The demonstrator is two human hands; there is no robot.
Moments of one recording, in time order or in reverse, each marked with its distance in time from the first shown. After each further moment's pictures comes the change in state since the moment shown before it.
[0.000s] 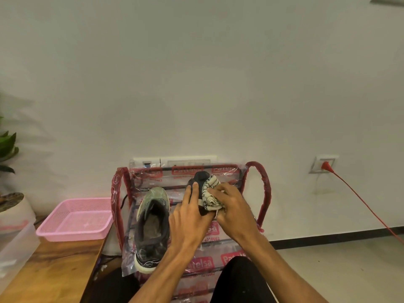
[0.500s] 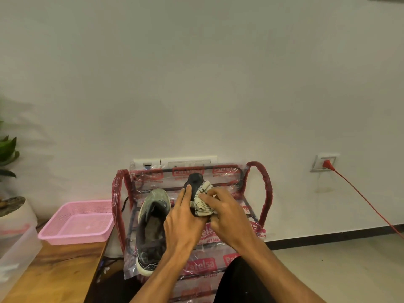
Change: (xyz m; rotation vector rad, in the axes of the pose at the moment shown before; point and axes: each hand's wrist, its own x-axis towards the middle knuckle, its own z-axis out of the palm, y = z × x) left_hand -0.006 -0.003 -0.016 -0.174 0.034 -0.070; right_hand -0.002 -0.011 0.009 -0.015 -0.055 -0.089
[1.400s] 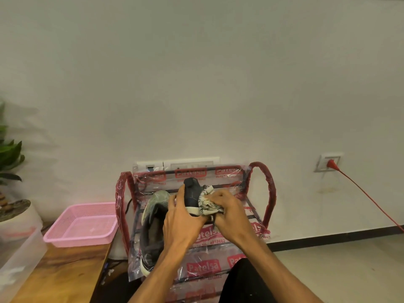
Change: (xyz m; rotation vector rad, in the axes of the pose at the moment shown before) left_hand 0.009 -0.010 -0.008 -0.089 -0.092 -0.123; right_hand 0.006 0.000 0.003 0.271 -0.045 0.241
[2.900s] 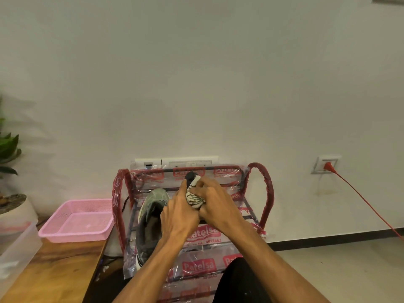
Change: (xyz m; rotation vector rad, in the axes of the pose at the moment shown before) left_hand 0.007 0.020 -0.007 0.099 0.046 0.069; right_hand 0.027 -0.025 0.005 -0.370 -0.068 -0.215
